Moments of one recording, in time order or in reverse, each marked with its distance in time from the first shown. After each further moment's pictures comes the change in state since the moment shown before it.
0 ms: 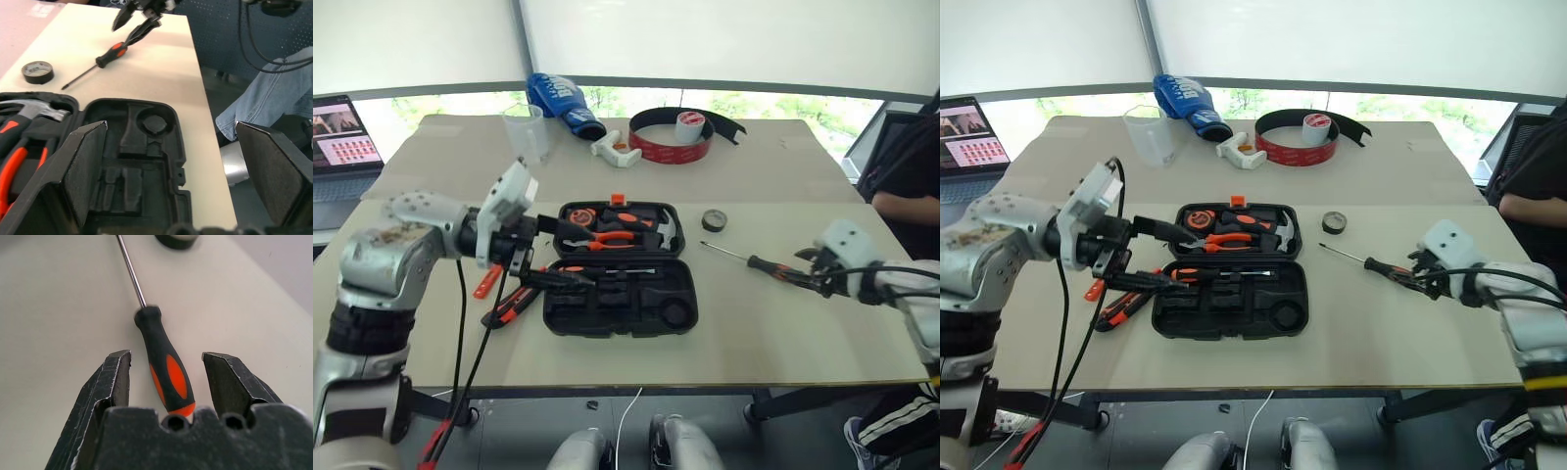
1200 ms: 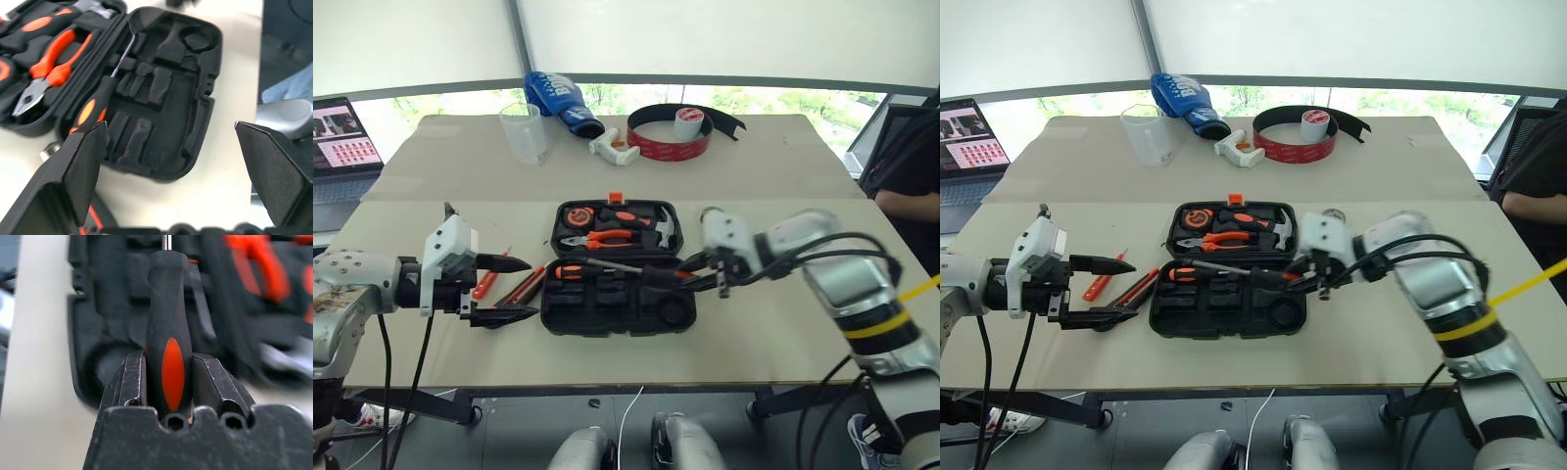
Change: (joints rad) left arm 0.385 0.185 0.220 -0.027 -0.001 -0.135 0.126; right arm -0.287 0.231 0.304 -0.351 0.041 0.169 0.418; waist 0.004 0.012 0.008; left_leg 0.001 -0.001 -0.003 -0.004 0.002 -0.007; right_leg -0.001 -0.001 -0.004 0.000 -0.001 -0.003
